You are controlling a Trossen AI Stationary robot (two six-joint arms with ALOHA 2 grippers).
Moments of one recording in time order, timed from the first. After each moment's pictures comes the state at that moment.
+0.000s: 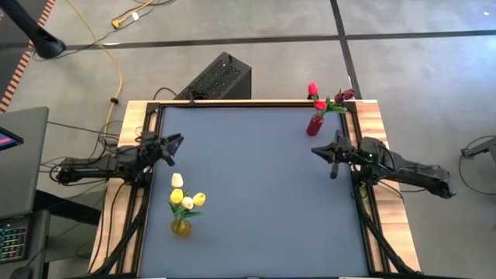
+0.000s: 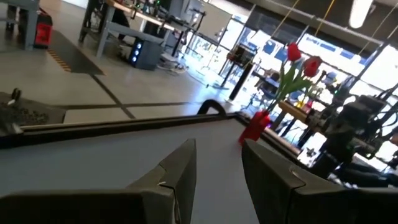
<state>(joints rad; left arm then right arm) 0.01 0.01 0.14 -0.14 -0.68 -0.48 -0.27 0.08 0.14 -0.18 -0.03 0.09</state>
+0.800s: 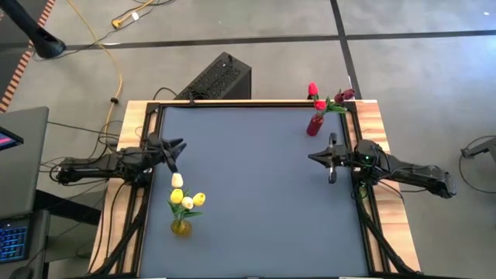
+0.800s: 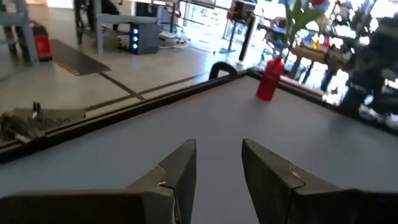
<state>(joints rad) 0.01 0.01 0.14 -0.30 -0.62 -0.32 -0.27 0.08 0.04 -0.06 -0.14 -0.09</state>
